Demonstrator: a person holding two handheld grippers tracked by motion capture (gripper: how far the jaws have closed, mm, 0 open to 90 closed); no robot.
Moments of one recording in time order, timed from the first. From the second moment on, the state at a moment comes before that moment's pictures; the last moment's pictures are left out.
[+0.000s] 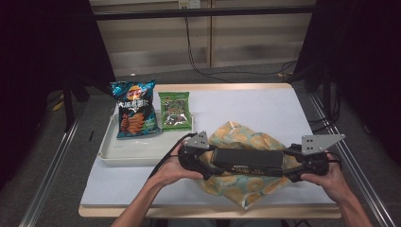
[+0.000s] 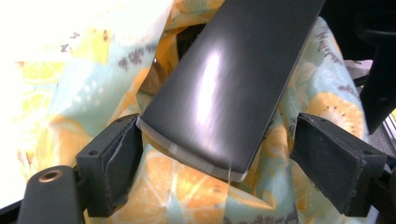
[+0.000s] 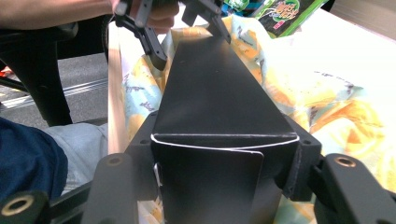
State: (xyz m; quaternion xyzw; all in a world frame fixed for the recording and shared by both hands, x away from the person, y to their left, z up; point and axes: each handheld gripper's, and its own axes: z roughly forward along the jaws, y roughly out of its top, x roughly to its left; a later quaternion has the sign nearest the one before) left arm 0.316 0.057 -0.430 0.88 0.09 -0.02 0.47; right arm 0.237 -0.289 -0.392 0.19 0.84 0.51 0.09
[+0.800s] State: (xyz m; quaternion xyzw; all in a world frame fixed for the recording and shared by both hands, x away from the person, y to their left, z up) left arm 0.320 0.051 -0.399 0.87 0.05 -0.01 0.49; right arm 0.245 -0.272 -0.376 0.16 0.83 0.53 0.09
